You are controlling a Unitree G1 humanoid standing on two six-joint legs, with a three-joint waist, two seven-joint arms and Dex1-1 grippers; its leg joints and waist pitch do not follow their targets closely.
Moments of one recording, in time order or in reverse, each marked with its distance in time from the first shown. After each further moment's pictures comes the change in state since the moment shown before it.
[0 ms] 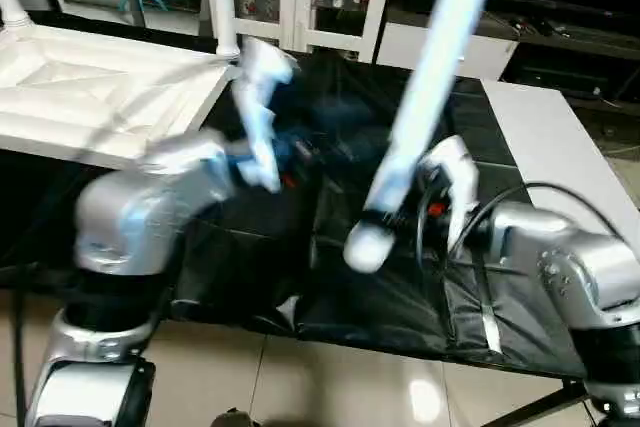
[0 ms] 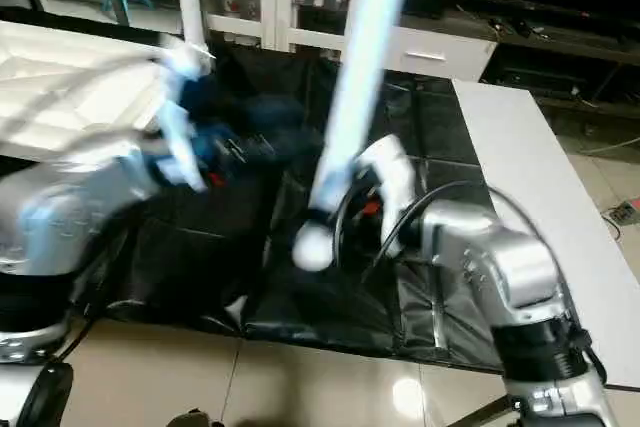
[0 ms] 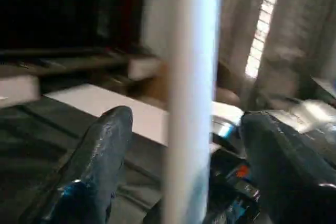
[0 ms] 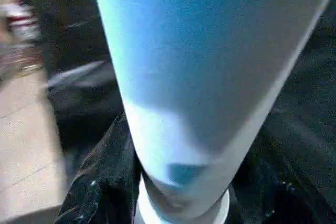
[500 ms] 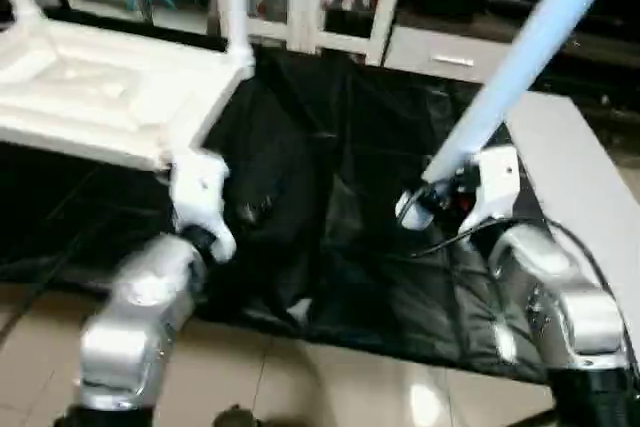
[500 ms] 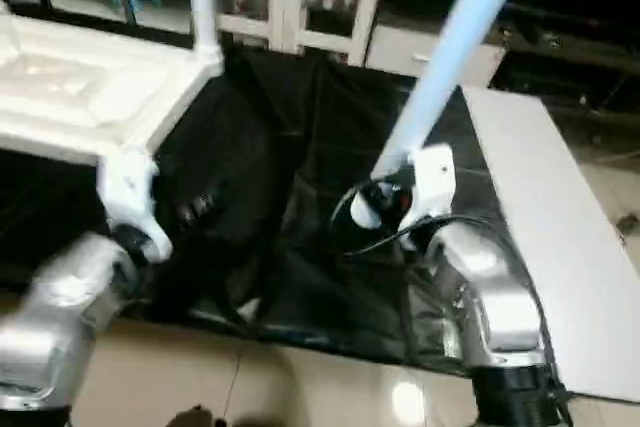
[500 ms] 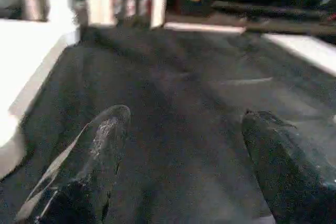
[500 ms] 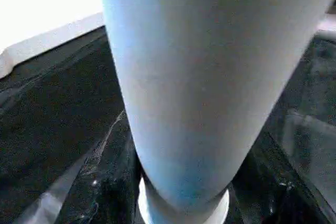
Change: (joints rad) left arm 0.500 -0.126 -0.055 -0.084 0.497 -0.353 0.593; right arm 0.192 0.209 -0.091 -0.035 -0.225 -0.328 -0.428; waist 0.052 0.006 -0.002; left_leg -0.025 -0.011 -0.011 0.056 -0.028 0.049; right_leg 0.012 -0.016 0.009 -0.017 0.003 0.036
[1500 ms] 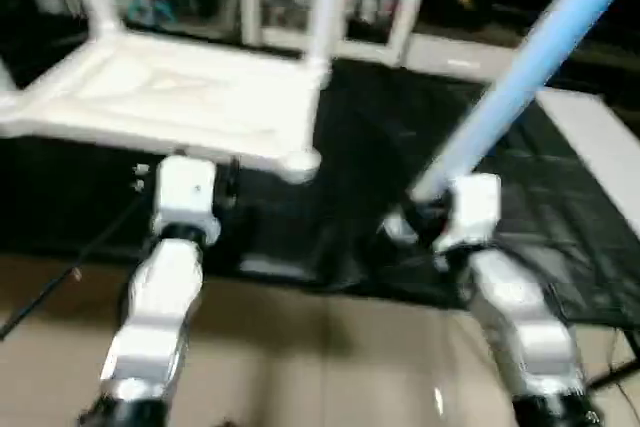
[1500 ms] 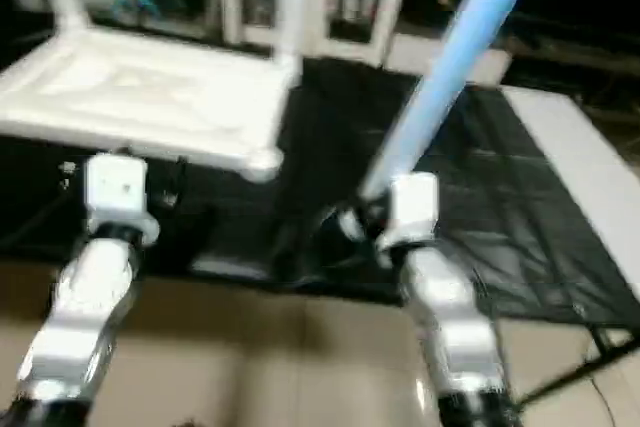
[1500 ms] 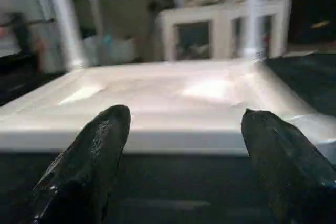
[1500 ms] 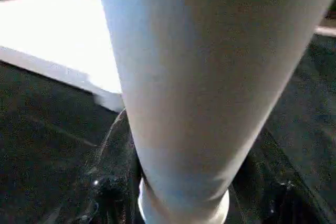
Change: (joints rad) left arm -0.025 -0.019 0.049 0.207 0.198 -0.284 0.201; right arm 0.041 0.125 0.072 0.091 -0.064 -0.160 -0.054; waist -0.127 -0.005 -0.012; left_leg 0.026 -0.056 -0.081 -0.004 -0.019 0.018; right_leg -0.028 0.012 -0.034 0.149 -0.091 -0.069
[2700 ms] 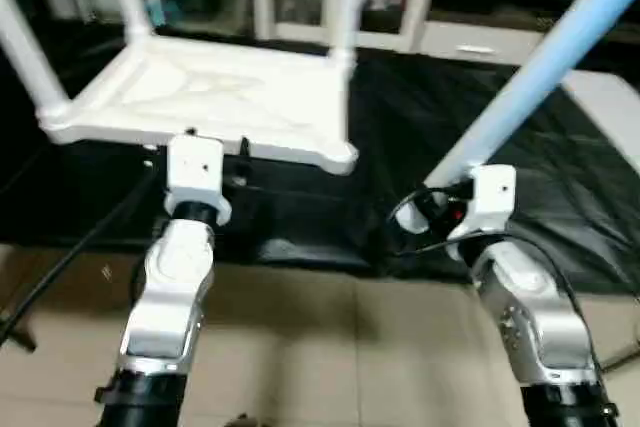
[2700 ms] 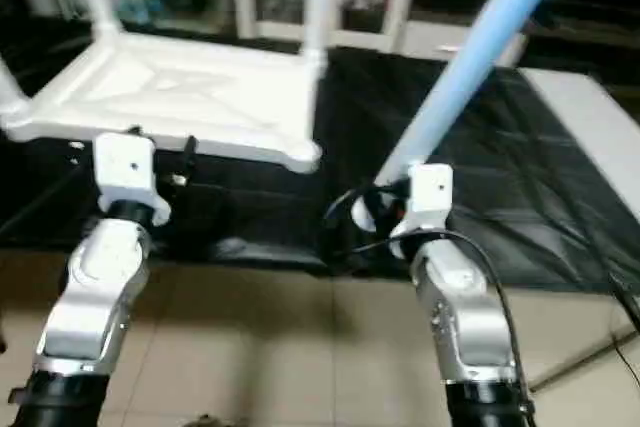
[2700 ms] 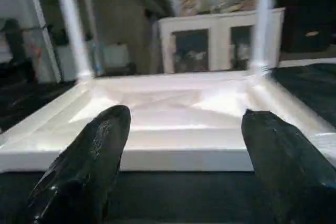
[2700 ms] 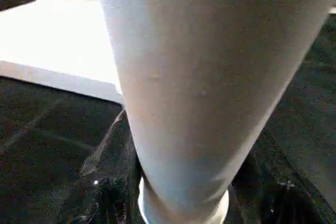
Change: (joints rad) left arm -0.090 -0.064 -0.033 -0.012 -0.004 0.043 -0.028; right arm -0.019 -0.014 -0.085 -0.024 0.036 0.079 -0.013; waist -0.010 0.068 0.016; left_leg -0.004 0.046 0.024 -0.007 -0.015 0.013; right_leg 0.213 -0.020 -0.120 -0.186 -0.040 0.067
